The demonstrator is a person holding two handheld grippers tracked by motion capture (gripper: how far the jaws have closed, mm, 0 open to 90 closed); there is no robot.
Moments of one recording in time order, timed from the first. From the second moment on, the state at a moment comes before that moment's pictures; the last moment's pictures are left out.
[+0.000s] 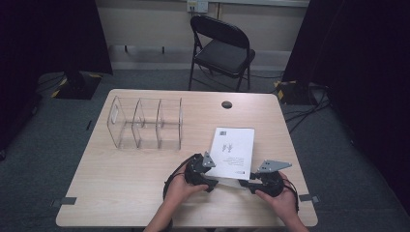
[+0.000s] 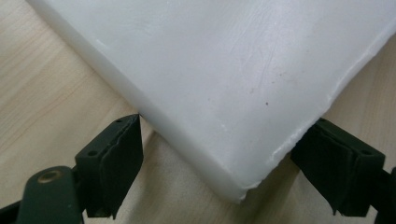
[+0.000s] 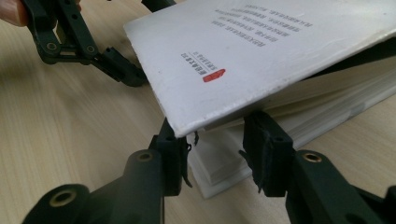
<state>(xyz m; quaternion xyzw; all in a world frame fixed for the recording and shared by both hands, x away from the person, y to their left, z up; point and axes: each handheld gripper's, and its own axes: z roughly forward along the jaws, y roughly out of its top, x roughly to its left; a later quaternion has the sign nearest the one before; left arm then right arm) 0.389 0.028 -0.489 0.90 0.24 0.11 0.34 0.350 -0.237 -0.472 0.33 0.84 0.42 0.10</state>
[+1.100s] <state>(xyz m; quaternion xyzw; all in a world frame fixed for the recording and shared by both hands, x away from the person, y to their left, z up) 0.384 -0.017 -0.473 0.90 0.16 0.20 0.35 0.353 -0.235 -0.465 0.33 0.83 0.43 0.09</state>
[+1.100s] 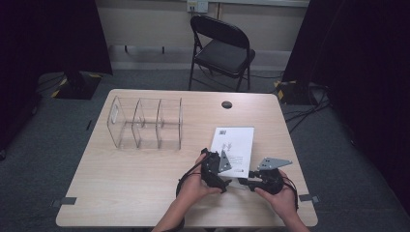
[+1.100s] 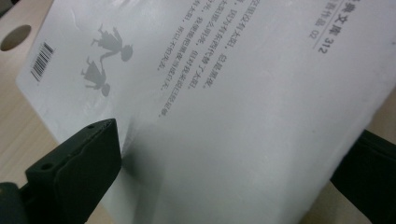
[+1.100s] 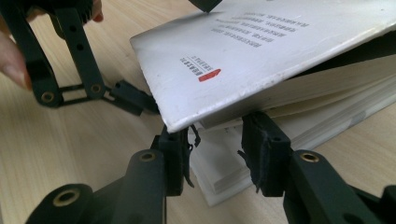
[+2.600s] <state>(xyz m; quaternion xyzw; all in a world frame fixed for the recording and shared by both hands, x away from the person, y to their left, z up) 0.382 -0.024 -0.477 0.89 0.13 0.27 0.35 0.363 -0.231 -0.470 0.32 0.84 0.42 0.12</state>
